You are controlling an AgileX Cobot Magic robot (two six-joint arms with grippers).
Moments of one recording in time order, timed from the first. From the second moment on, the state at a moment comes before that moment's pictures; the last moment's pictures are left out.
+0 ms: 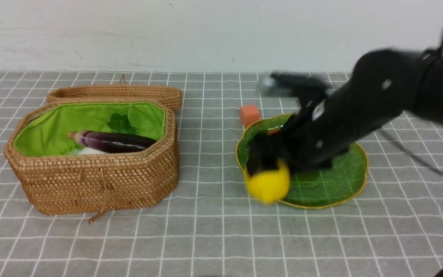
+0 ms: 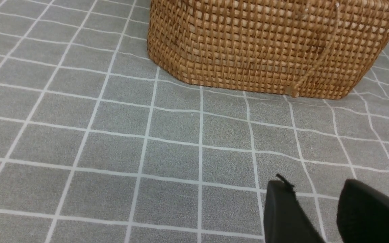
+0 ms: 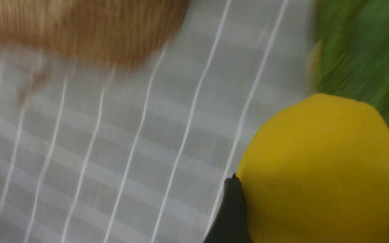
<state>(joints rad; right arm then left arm) 0.46 1.68 -1.36 0.32 0.67 0.08 -0.03 -0.01 0.03 -0.05 0.38 -0.18</state>
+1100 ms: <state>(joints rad) 0.34 1.75 -1.35 0.18 0.73 0.11 -0.03 -0.01 0.03 -0.05 0.38 -0.18</state>
